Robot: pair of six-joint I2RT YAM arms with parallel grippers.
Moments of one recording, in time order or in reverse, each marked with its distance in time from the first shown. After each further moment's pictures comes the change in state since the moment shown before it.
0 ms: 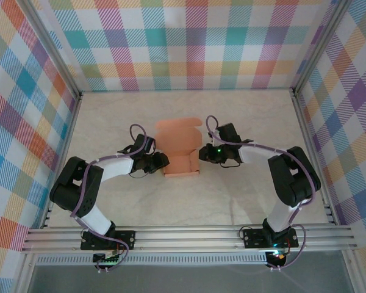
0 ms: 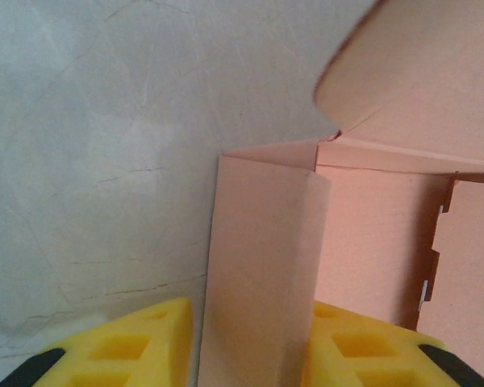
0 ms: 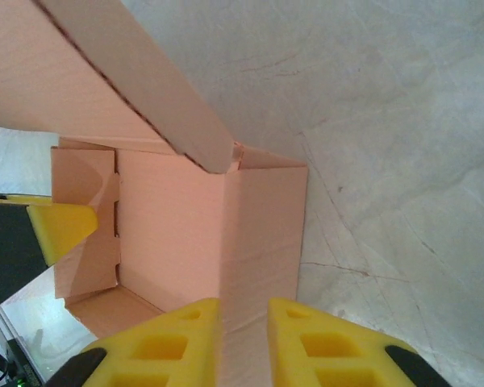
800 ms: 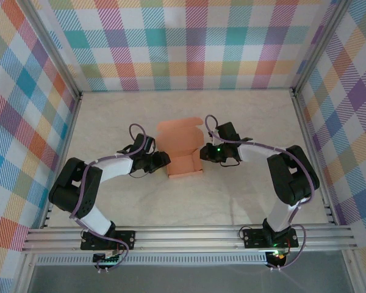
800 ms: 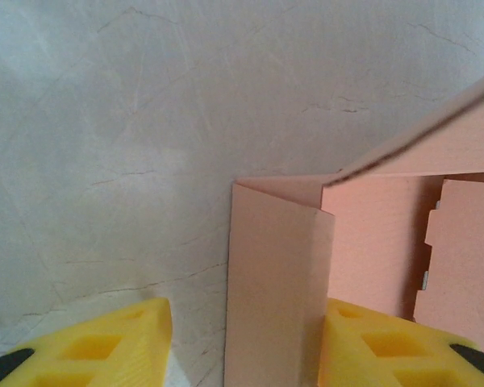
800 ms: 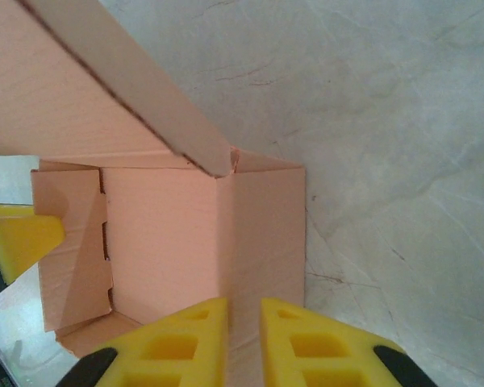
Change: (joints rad) left arm 0.000 -0.013 0.000 0.003 0.000 -0.008; right arm 0.001 0.021 0.031 -0.048 0.035 -0.019
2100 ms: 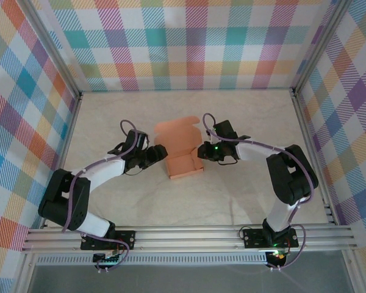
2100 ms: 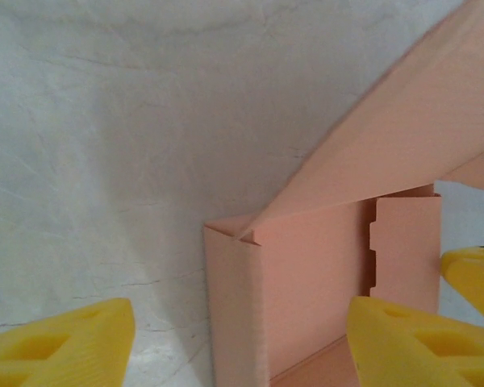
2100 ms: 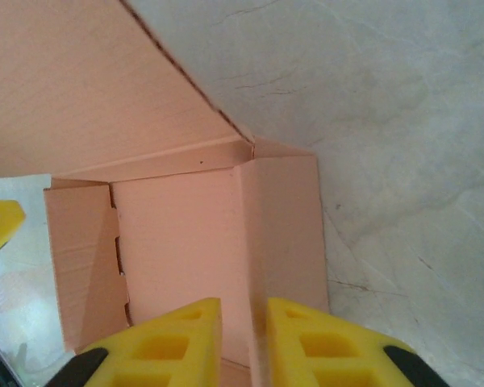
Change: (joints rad) left arm 0.040 -0.126 -0.001 -0.037 -0.016 0.017; right arm 0.019 0.007 0.047 -0.037 0.020 0.021
